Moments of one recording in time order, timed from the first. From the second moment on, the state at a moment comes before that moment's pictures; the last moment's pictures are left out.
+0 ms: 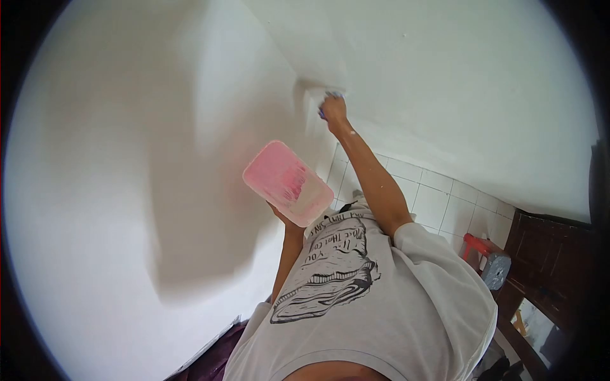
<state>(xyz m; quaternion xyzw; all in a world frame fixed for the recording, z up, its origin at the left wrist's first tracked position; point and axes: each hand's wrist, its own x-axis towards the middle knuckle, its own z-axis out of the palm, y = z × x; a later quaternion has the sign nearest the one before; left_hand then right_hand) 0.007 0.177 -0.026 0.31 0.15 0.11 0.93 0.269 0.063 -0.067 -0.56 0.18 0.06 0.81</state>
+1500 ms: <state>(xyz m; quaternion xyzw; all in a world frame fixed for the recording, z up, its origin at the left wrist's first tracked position) 0.005 0.186 -0.038 0.28 0.14 0.06 0.95 0.220 0.099 -0.052 -0.72 0.05 -0.04 0.69</state>
